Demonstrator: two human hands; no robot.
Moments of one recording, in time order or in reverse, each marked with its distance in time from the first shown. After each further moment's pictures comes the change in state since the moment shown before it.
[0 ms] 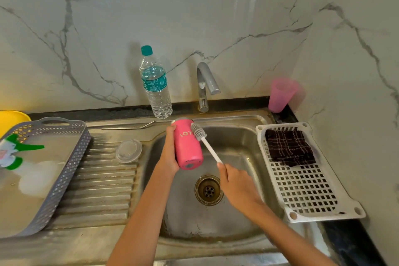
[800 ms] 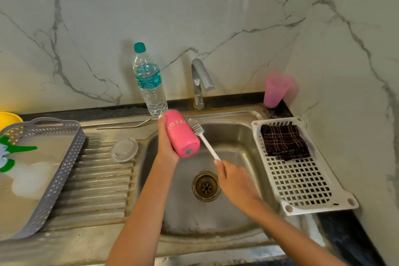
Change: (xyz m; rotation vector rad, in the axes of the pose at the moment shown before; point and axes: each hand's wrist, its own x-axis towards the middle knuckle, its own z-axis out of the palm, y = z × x) left_hand 0.007 0.004 0.011 -0.151 0.025 0.073; right_hand -0.003 0.006 -0.001 0.069 0.023 -0.026
